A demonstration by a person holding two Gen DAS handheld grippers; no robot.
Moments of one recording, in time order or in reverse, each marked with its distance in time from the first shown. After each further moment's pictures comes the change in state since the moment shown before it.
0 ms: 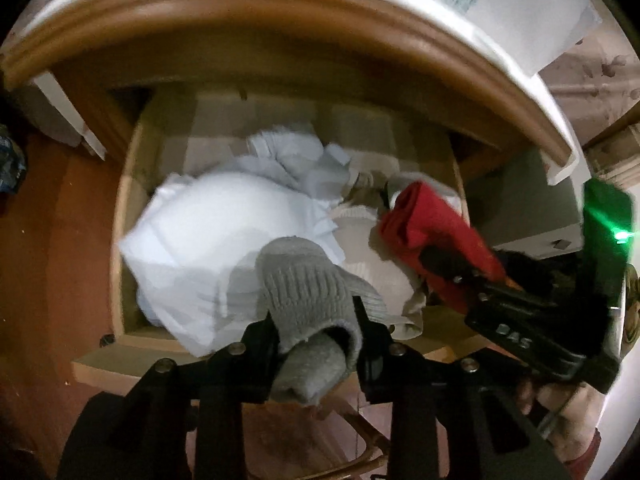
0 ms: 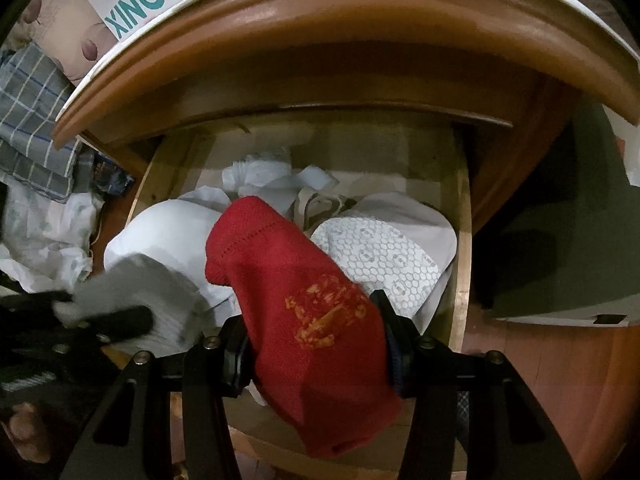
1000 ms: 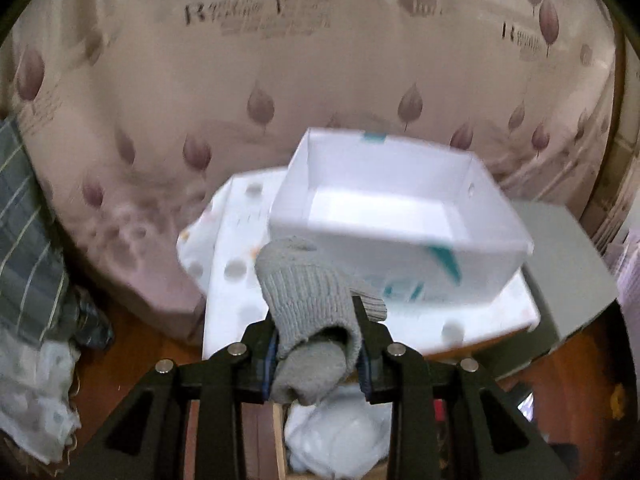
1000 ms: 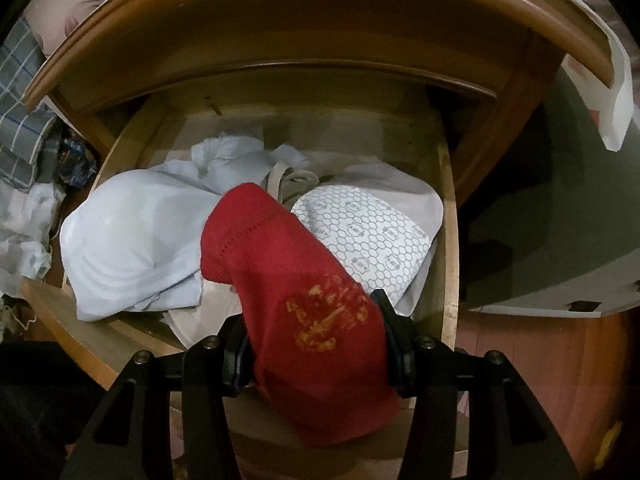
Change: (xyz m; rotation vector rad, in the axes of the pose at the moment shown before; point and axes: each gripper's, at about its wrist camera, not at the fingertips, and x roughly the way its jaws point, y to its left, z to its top) left arm -0.227 -0.010 0.102 0.195 -0.561 0.192; right arm 0.013 0.015 -0.031 -0.013 -0.050 -0.173
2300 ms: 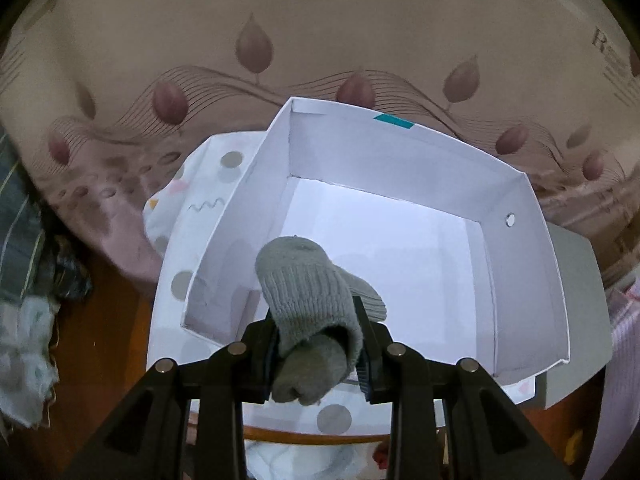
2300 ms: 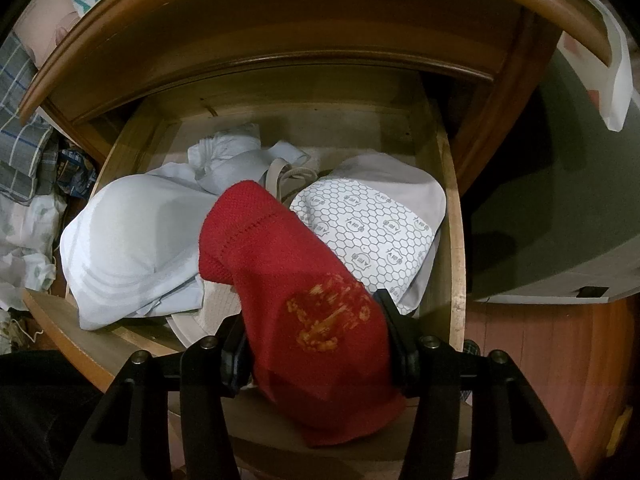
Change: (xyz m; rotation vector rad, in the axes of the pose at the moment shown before) left arm 0.116 -0.012 0.063 -0.168 0.240 0.031; right arm 0.004 -0.002 0.002 0.039 0.013 0.018
